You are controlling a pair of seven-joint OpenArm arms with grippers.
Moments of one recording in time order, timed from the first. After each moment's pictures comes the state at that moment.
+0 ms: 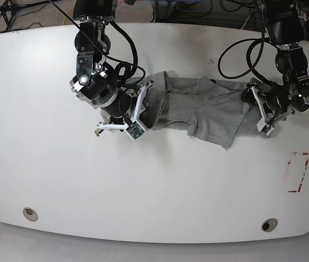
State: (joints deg) left arm -4.1 -16.6 -16.2 84.4 -20.5 -41.8 72.4; right arm -3.6 -4.2 -1.0 109.5 1.8 40.5 -52.3
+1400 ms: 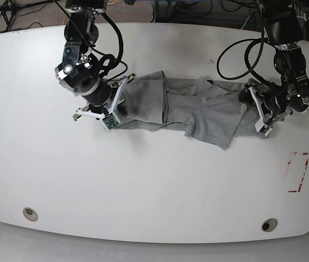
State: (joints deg) left arm -4.3 -15.9 -16.2 84.5 -20.6 -41.8 72.2; right arm -8.8 -2.0 6.6 110.7 2.5 40.5 -52.3
